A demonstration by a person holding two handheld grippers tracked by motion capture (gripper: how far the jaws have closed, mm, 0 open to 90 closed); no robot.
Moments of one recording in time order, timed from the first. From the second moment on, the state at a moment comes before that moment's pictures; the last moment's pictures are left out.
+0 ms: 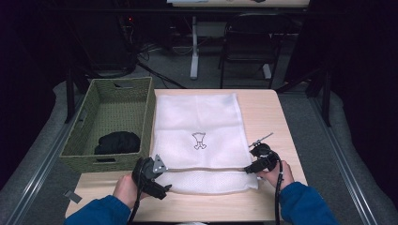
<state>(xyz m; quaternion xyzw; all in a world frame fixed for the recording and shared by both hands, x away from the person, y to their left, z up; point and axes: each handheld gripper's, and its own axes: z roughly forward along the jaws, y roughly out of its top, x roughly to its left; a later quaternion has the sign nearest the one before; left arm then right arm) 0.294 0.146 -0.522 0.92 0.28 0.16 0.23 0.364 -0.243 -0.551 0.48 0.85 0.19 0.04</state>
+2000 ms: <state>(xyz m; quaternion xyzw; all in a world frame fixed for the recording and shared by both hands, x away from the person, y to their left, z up) 0.302 0.093 -0.513 0.92 0.21 0.17 0.28 0.349 -0.242 -0.513 0.46 0.84 0.27 0.04</state>
